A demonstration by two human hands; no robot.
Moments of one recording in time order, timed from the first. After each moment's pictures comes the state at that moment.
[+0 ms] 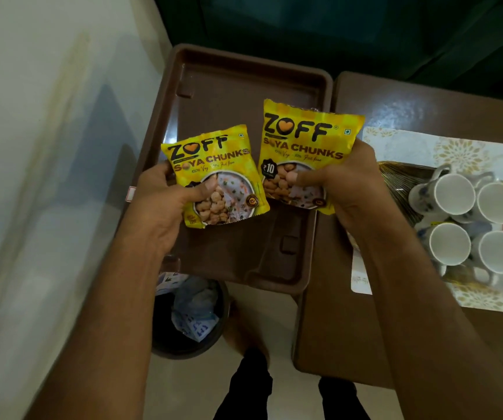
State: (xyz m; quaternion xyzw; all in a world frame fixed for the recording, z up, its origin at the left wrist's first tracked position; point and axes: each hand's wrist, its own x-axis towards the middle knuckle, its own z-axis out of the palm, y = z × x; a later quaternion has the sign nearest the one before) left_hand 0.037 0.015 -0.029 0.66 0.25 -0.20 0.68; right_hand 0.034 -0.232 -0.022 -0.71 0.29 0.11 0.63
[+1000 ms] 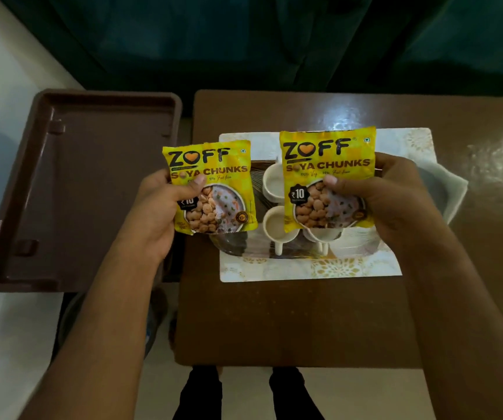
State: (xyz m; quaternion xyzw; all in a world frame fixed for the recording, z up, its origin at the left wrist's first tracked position) left_hand -0.007 -0.226 0.018 0.68 0.20 -0.25 0.66; right_hand -0.081 -0.516 0.038 -0.67 0.33 0.05 0.67
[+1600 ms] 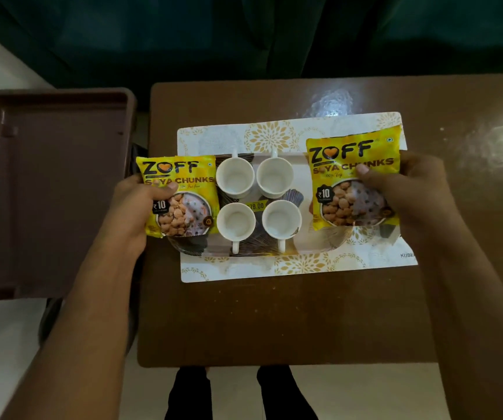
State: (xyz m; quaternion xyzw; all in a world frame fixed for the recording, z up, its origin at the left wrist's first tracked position) left_hand -0.005 -0.259 -0.020 0.74 0.24 -0.24 0.58; right_hand -0.115 -0.608 0.017 -0.70 0.37 0.00 0.61
